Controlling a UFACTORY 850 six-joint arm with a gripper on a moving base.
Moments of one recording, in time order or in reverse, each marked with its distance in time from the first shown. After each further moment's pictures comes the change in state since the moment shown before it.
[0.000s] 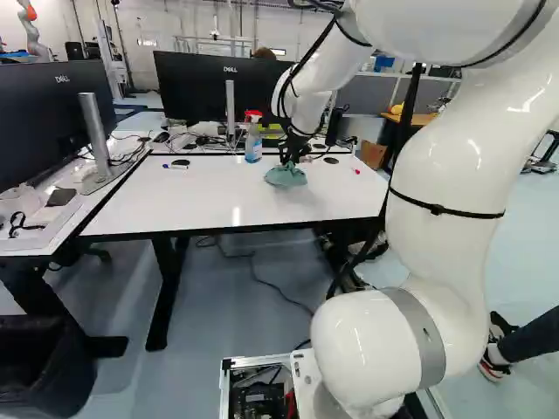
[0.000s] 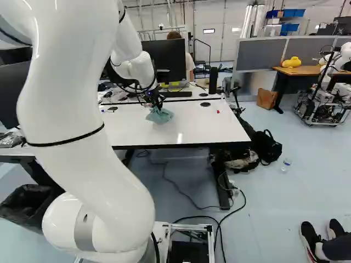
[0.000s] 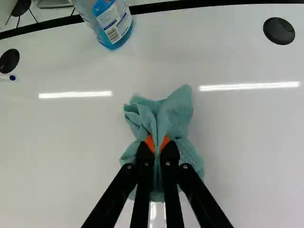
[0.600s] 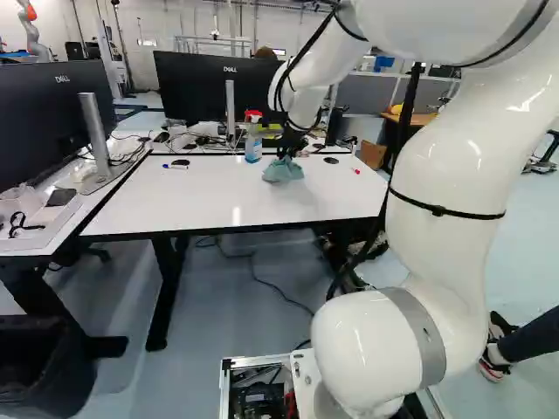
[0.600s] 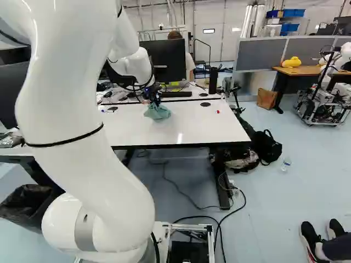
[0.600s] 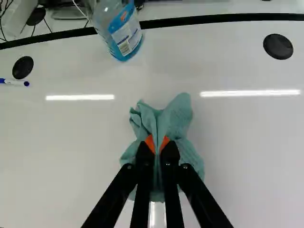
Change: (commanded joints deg) arm 1.8 -0.1 -2.9 0.0 0.0 0.0
